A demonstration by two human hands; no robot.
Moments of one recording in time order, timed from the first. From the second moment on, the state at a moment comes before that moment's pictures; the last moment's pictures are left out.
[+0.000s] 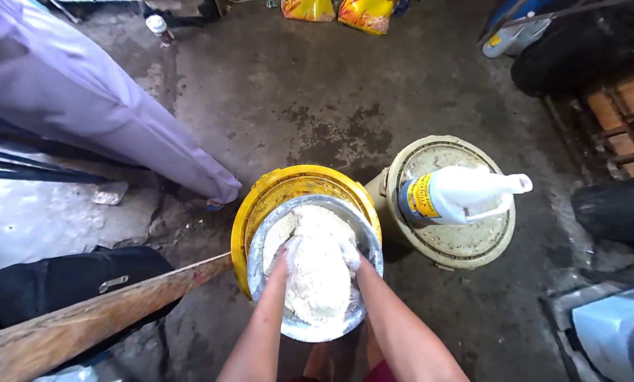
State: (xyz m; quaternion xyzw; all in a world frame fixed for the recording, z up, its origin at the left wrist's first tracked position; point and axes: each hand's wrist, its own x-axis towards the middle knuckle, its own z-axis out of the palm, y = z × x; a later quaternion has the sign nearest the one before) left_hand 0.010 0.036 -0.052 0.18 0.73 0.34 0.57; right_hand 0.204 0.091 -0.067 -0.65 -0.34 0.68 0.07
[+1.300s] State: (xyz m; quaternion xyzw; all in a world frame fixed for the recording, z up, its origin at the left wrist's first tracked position) left_hand 0.106 -0.022 -0.048 -0.11 0.84 0.45 0.28; right_hand 0.090 0.215 -0.057 -0.22 -0.80 0.48 -0.29
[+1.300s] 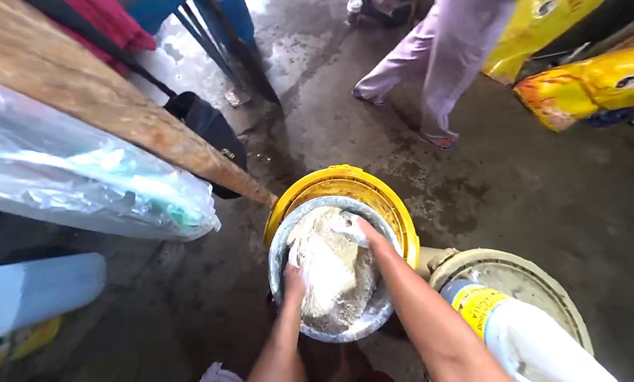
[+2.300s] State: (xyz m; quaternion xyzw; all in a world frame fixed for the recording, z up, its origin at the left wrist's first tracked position) left_hand 0.077 -0.008 0.001 0.06 0.92 0.16 0.35; right_hand 0.097 0.158 0.021 -0.19 -0.85 0.35 -0.35
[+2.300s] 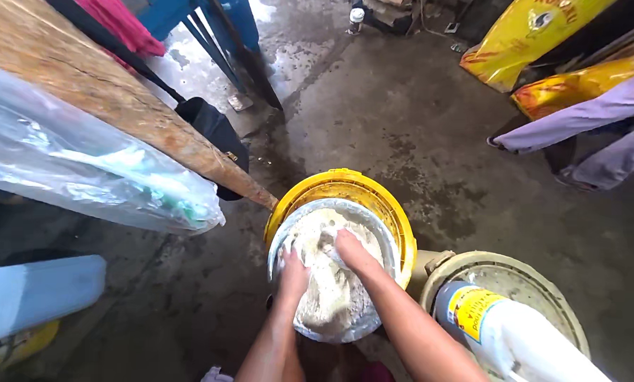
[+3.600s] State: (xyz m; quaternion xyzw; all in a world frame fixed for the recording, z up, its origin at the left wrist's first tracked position) left_hand 0.056 0.053 0.014 0.21 0.89 -0.03 0.41; right_hand 0.080 0.182 -0.002 -0.25 -0.86 0.28 -0.36
